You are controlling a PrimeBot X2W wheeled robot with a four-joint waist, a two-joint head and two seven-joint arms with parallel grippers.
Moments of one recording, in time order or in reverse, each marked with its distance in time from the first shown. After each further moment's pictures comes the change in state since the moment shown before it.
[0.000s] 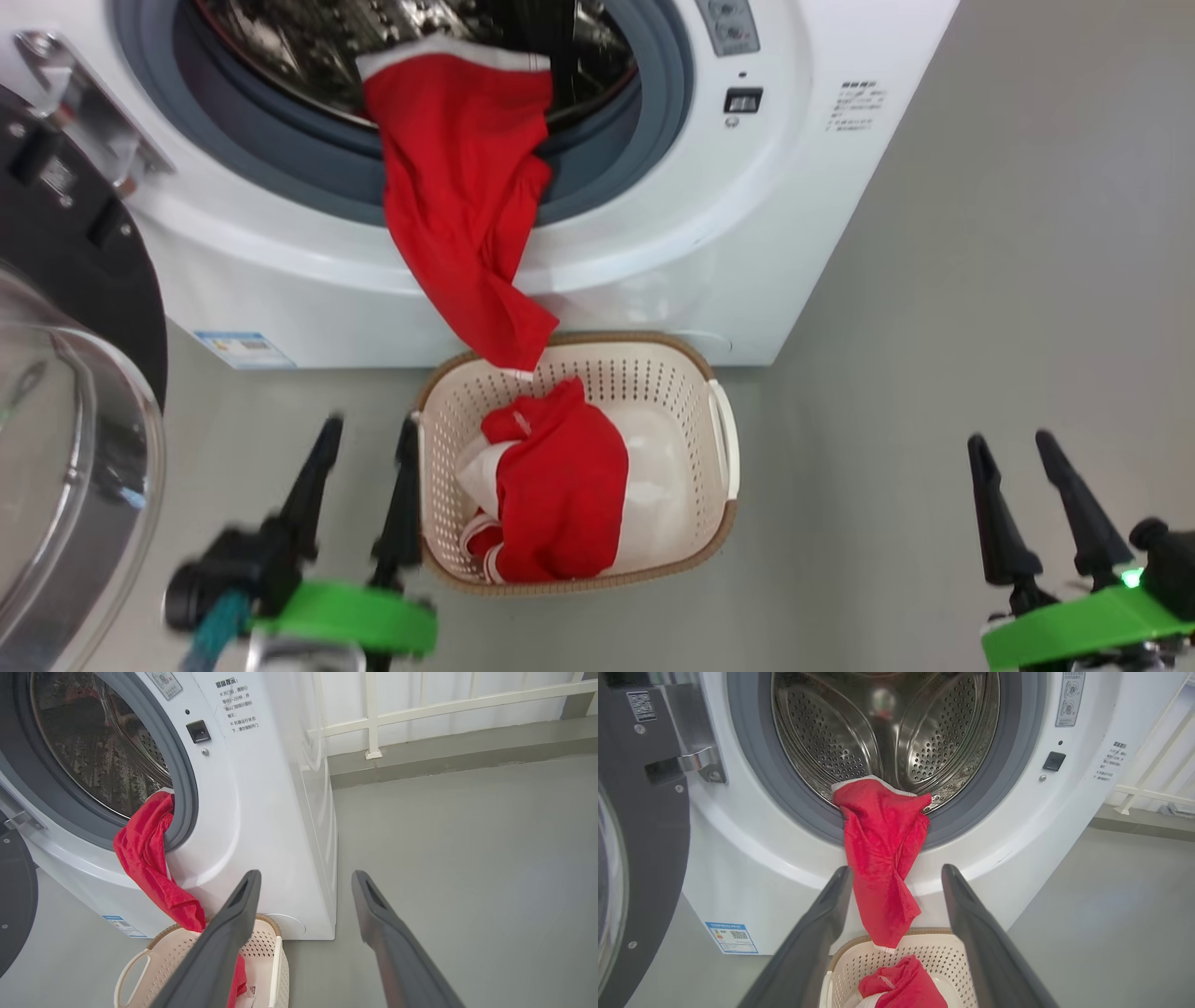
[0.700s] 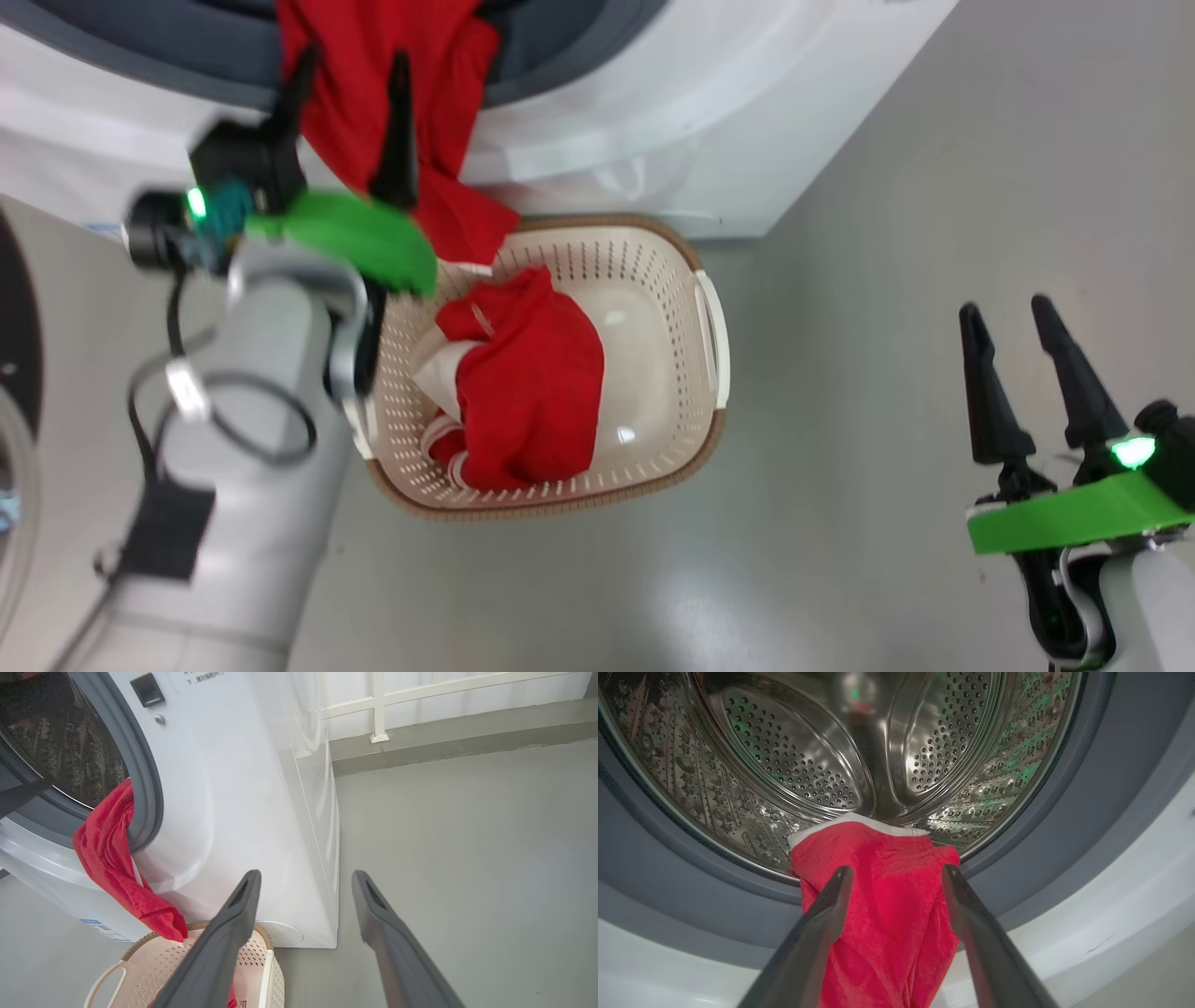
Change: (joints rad) left arm -0.773 -0.018 -0.105 0.524 0.003 0.064 0.000; right arm -0.204 -0.007 0.031 -0.015 0.005 0.000 0.000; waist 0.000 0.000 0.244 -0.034
